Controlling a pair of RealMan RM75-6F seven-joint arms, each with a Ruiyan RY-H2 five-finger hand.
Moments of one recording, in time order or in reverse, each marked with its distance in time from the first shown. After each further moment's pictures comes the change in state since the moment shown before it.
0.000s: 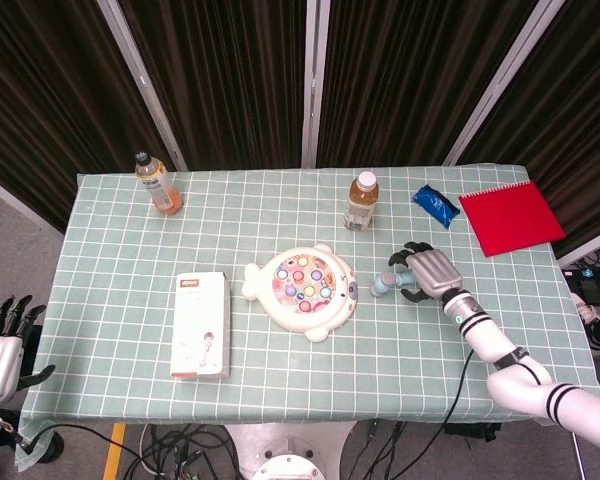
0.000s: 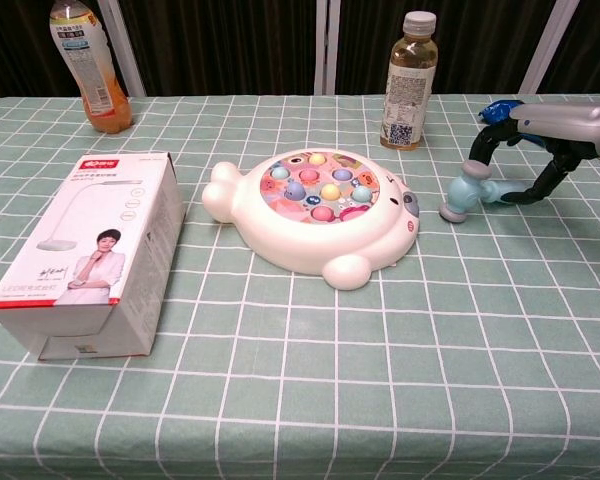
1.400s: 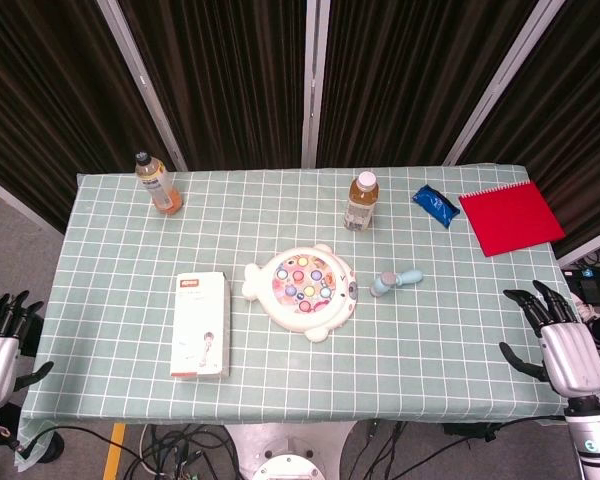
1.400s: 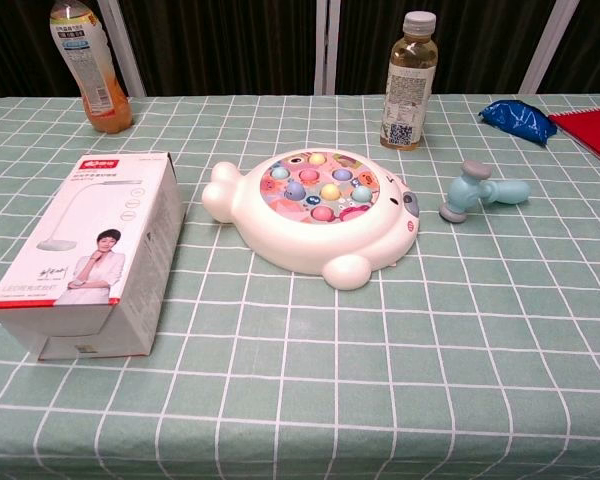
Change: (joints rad) left arm 0.015 0.011 0.001 -0.015 0.063 0.079 0.017; right arm -0.594 0.364 -0.125 -0.448 -0.281 0.816 0.061
